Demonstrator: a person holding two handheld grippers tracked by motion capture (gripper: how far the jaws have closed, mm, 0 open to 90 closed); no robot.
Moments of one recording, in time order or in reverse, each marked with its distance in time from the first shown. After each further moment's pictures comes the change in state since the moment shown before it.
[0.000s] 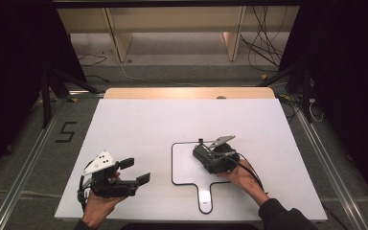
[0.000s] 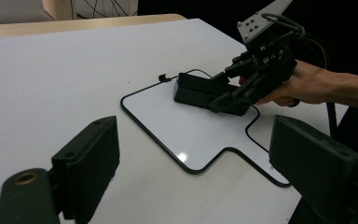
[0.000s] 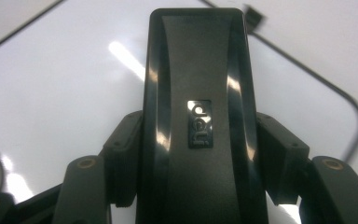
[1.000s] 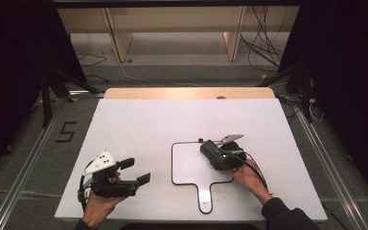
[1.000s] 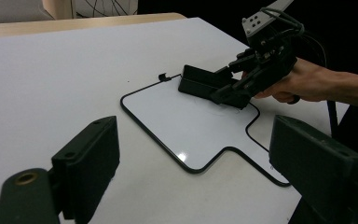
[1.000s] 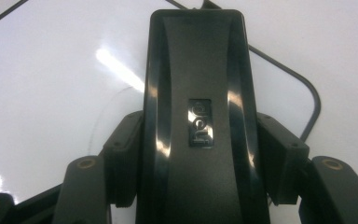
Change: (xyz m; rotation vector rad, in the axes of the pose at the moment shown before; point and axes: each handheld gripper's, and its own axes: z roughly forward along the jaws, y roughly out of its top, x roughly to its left) left arm 0.000 0.000 0.001 0.003 0.000 -0.002; right arm -0.009 -0.008 -0.003 -0.024 -0.036 0.049
